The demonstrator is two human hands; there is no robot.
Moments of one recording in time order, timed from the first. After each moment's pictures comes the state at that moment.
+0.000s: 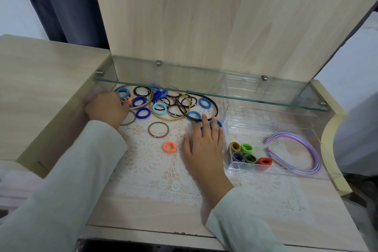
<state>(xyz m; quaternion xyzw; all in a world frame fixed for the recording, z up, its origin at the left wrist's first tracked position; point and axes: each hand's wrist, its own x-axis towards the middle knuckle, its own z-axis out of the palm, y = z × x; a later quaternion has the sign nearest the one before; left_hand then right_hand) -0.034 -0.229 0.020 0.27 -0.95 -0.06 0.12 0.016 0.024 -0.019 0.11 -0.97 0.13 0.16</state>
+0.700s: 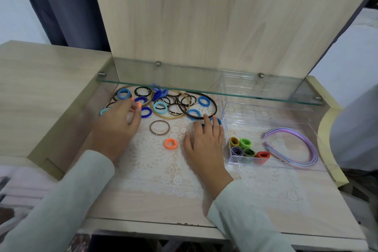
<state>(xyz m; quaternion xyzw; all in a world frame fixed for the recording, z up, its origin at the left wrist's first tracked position) 0.036 -0.196 0.017 0.04 -0.92 -0.21 0.31 0.021 0.027 -0.013 0.11 -0.97 0.15 0.13</state>
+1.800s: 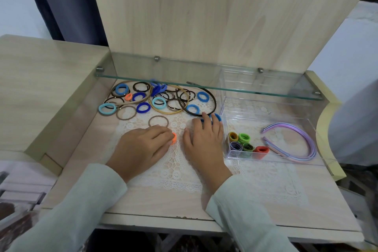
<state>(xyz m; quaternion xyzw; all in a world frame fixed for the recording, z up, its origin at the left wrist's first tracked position) 0.065 -0.154 -0.006 -0.26 -0.91 -0.08 0.30 0.025 0.025 -0.014 0.09 -0.97 0.16 0.16</state>
